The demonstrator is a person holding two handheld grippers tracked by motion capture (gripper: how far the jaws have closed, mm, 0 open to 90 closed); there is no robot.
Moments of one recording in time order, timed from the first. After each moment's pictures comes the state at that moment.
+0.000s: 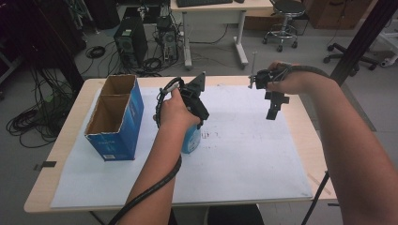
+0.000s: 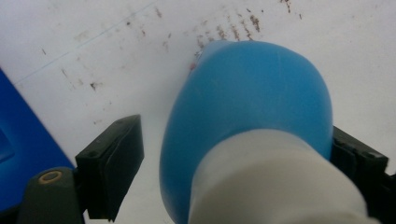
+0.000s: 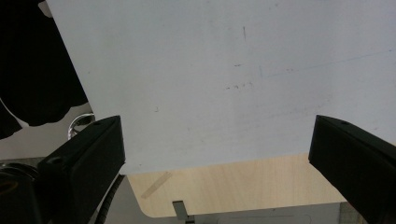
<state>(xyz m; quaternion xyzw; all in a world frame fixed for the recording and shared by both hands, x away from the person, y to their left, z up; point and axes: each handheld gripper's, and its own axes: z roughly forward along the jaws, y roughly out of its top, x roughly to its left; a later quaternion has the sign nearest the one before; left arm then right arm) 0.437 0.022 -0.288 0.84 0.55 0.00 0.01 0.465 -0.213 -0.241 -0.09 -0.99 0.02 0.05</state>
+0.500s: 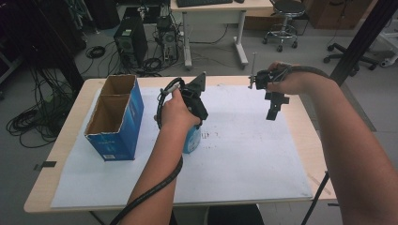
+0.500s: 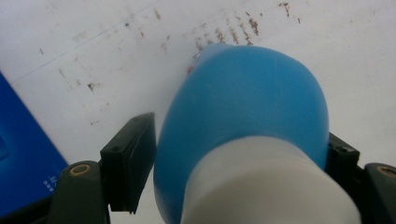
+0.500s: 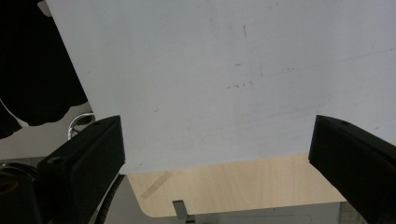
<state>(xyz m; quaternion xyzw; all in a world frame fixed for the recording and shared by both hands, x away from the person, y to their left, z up) 0.438 0.021 -0.290 0.83 0.56 0.00 0.01 0.465 -0.214 -0.241 -0.09 -0.99 0.02 0.06</state>
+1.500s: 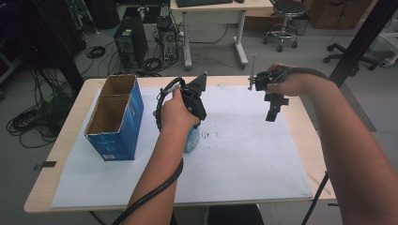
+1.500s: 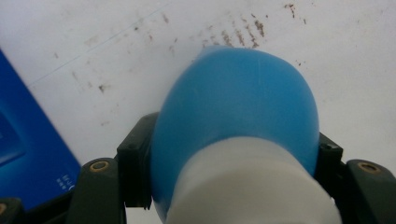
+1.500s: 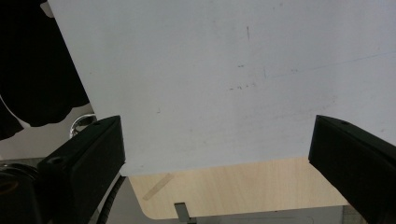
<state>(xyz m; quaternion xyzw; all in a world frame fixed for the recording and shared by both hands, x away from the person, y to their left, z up) 0.433 0.021 -0.280 0.84 0.55 0.02 0.00 0.463 -0.214 -0.244 -0.09 -0.99 0.02 0.06</state>
